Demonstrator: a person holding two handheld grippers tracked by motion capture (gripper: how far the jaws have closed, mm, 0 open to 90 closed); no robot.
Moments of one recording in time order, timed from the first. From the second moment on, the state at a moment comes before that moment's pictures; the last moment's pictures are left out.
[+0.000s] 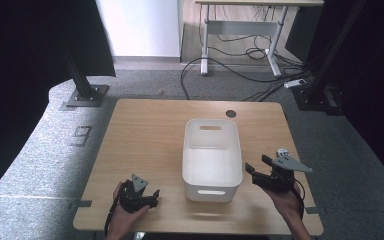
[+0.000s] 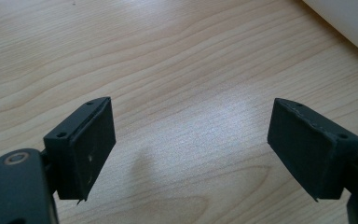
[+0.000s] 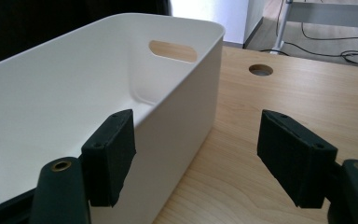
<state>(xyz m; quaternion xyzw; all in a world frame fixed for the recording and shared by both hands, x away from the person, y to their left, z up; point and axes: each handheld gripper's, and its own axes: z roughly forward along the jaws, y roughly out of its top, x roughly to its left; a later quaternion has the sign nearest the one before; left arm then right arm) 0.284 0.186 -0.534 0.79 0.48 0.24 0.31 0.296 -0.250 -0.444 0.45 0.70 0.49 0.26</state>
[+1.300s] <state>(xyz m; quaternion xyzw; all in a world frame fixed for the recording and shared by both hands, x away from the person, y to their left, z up) 0.284 0.185 -0.535 0.79 0.47 0.23 0.31 0.321 -0.312 -0.487 0.51 0.71 0.41 0.26</state>
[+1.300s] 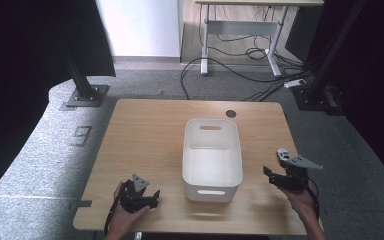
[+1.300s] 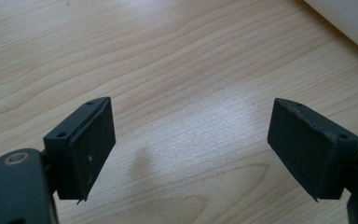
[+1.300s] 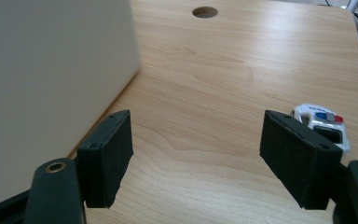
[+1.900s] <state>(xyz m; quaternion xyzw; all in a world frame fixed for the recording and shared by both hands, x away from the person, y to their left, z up) 0.285 0.187 -0.536 0.80 0.47 0.23 0.30 0.329 -0.332 -0.496 0.54 0.69 0.39 0.27</state>
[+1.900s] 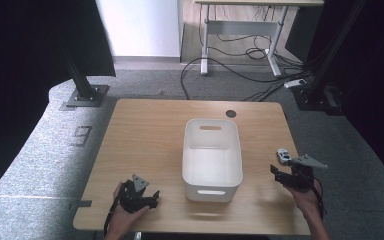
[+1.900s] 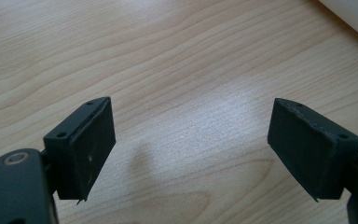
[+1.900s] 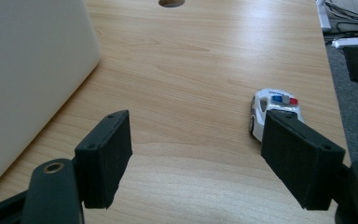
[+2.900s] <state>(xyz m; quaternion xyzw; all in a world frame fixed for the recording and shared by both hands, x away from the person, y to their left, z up) 0.285 0.187 -0.536 0.80 0.47 0.23 0.30 0.342 -0.356 -0.509 0.56 0.69 0.35 0.30</state>
